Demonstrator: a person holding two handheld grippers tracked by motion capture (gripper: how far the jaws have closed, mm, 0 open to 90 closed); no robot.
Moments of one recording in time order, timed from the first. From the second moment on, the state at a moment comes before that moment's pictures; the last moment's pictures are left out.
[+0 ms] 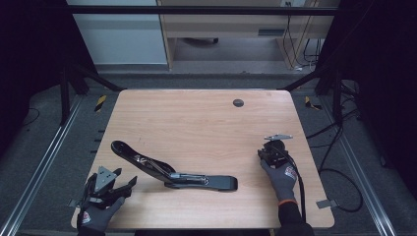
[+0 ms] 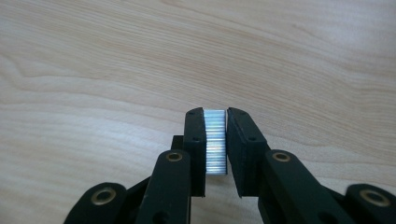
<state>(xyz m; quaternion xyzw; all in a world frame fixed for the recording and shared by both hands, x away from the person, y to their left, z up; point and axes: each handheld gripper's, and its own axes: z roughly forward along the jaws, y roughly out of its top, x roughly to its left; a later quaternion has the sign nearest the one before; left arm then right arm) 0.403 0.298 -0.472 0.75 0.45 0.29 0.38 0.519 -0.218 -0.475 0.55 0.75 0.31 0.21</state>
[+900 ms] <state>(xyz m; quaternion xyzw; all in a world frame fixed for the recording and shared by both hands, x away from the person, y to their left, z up) 0.400 0.297 -0.469 0.74 0.46 0.30 0.39 0.444 -0.225 -0.483 0.47 0.80 0.32 0.16</state>
